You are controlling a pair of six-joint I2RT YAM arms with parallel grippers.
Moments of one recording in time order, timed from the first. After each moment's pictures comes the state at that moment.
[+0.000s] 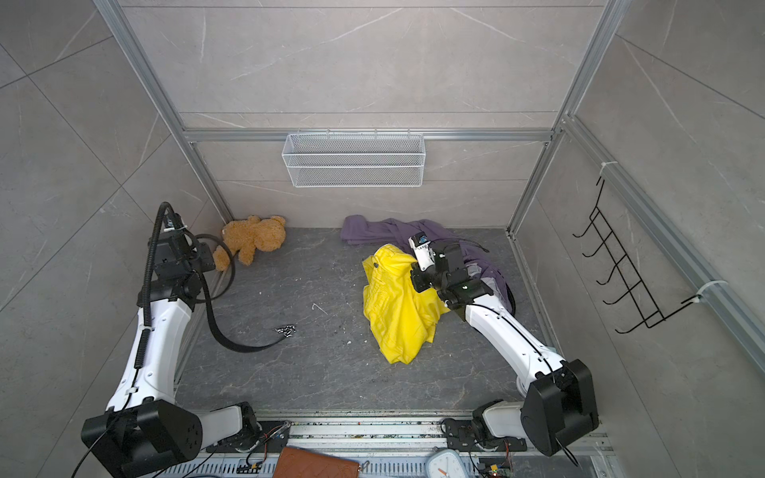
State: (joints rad) left arm 0.22 1.23 1.21 -0.41 -0.26 0.04; right arm 0.39 1.36 1.10 -0.27 -0.13 -0.09
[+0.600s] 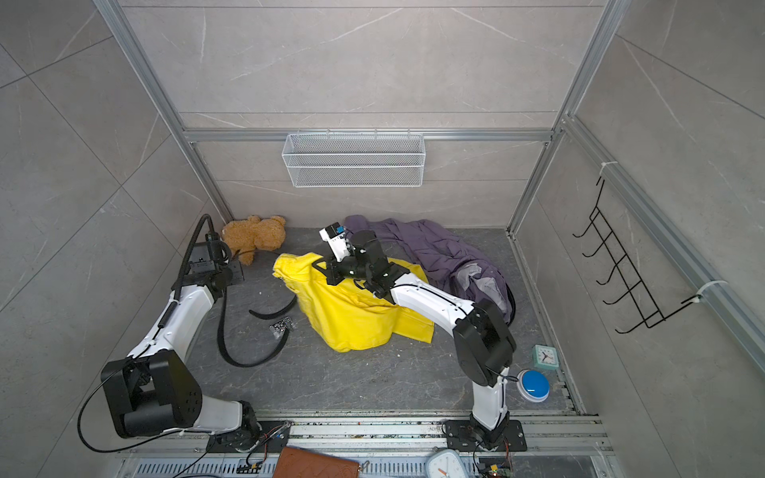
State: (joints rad) left arm 0.16 1.43 1.13 -0.44 -0.22 -0.03; right arm 0.76 1.94 1.60 0.10 -0.48 0.32
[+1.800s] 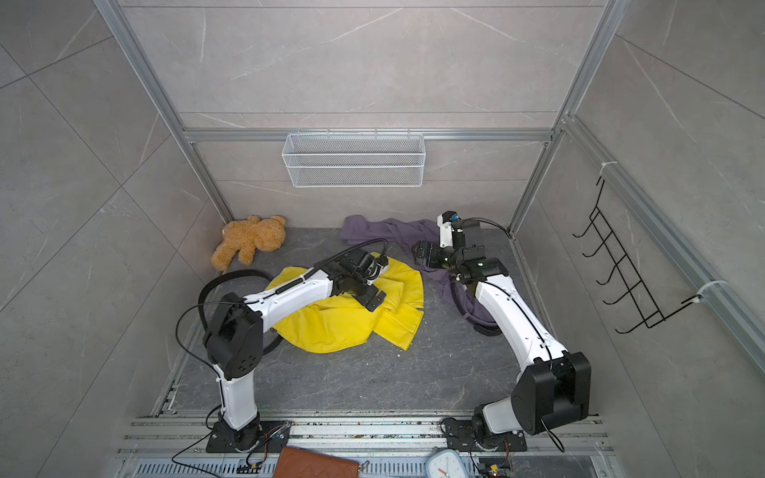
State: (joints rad) left arm -0.74 1.98 1.60 -0.68 0.02 0.11; right arm 0.22 1.45 1.30 -0.45 -0.21 0.26
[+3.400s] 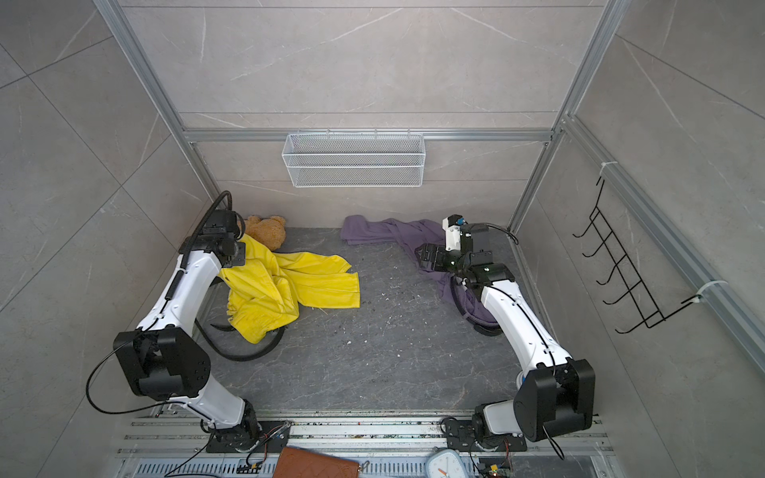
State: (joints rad) left arm 0.04 1.61 1.57 -0.83 -0.49 0.09; right arm 0.17 1.40 1.24 -0.40 -0.31 0.27
